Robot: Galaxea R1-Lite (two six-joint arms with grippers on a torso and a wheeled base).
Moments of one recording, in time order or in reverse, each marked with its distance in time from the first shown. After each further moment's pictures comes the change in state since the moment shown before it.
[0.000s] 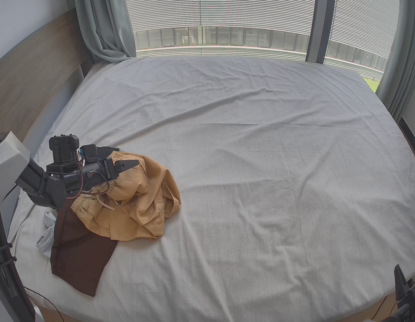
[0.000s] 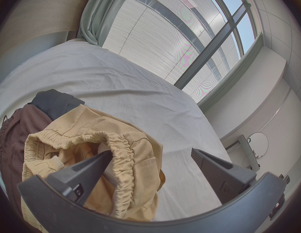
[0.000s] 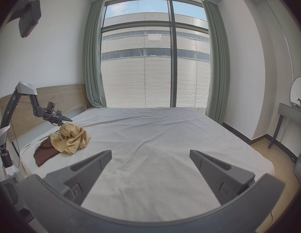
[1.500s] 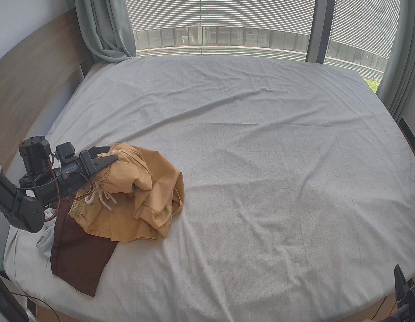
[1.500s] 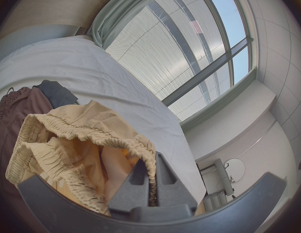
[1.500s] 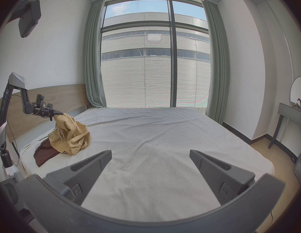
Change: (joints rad) left arm 0.006 -0.266 0.360 -0.328 -0.069 -0.374; right arm -0.001 0.000 0.000 0.000 0.000 0.002
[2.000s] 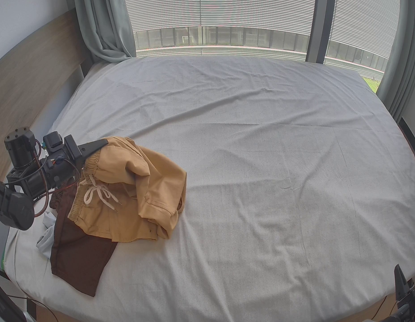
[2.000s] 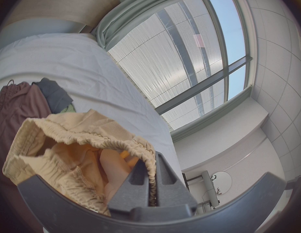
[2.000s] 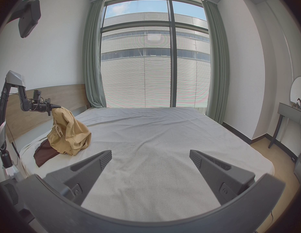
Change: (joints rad) left arm 0.040 -0.081 0.000 -0.090 -0.049 -0.177; right arm -0.001 0.000 0.000 0.000 0.000 0.001
